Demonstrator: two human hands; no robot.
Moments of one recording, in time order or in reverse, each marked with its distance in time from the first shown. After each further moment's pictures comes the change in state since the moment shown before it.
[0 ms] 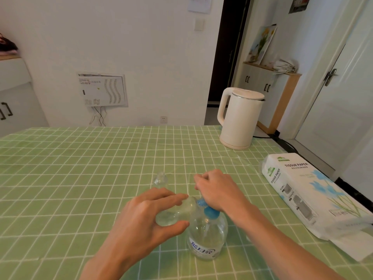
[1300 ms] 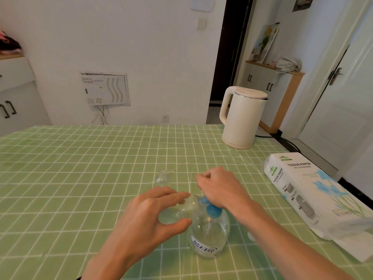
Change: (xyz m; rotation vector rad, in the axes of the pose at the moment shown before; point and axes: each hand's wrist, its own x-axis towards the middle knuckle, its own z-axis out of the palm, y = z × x) left_hand 0.001 -0.002 0.002 -0.014 -0.021 -0.032; right_hand 0.004 0.000 -0.001 -0.059 0.010 -0.043
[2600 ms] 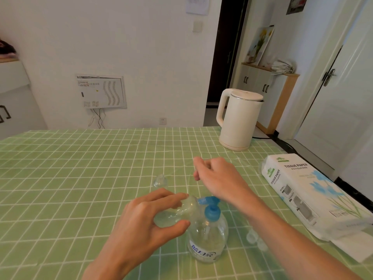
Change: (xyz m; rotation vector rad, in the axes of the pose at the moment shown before) left_hand 0.001 0.005 -0.004 -0.106 0.014 0.004; right_hand 0.001 -0.010 -0.021 0.138 0.078 -0.103
